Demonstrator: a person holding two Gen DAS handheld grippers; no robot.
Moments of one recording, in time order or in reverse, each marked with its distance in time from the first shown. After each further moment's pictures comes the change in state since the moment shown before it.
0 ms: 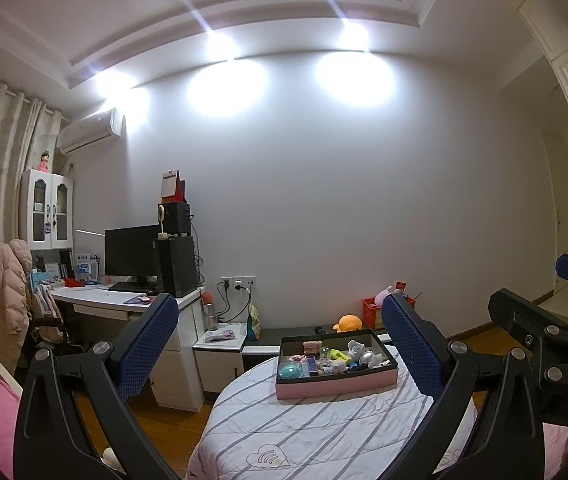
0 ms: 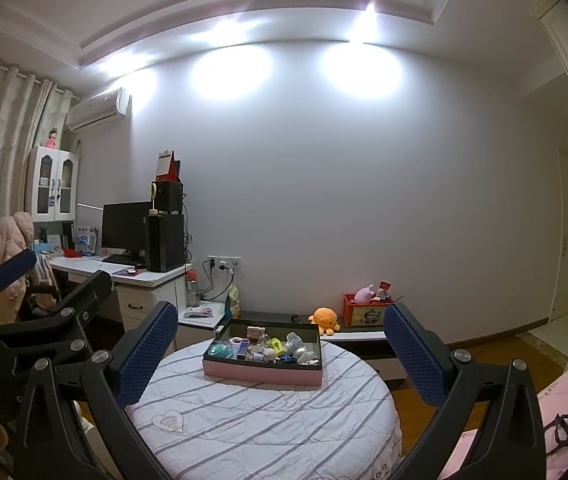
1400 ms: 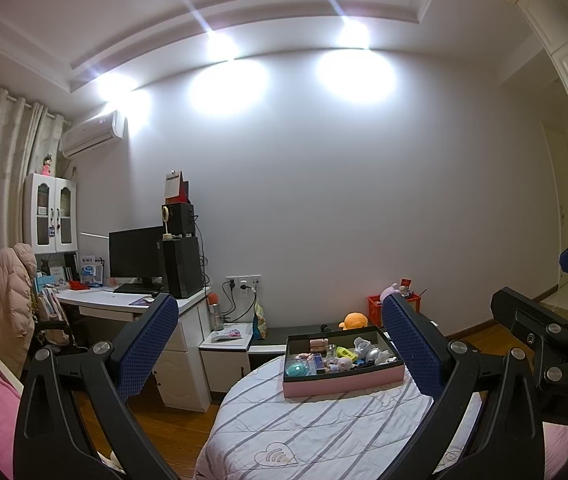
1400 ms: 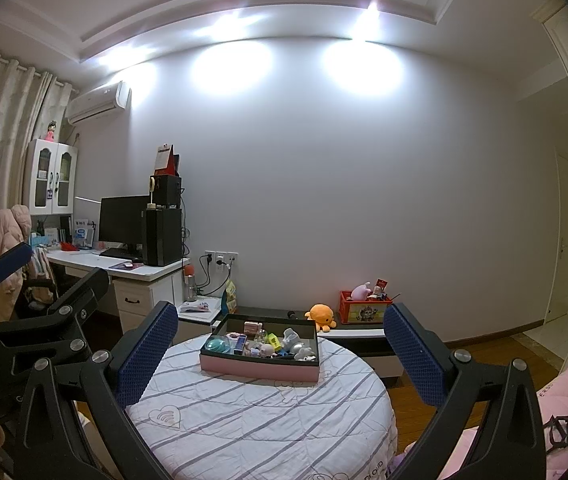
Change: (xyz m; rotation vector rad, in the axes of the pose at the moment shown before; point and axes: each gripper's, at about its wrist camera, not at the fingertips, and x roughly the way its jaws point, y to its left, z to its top) left arm -0.003 0.003 -0.004 0.011 0.001 0.014; right arm 0.000 0.005 -0.001 -0.012 0.014 -0.011
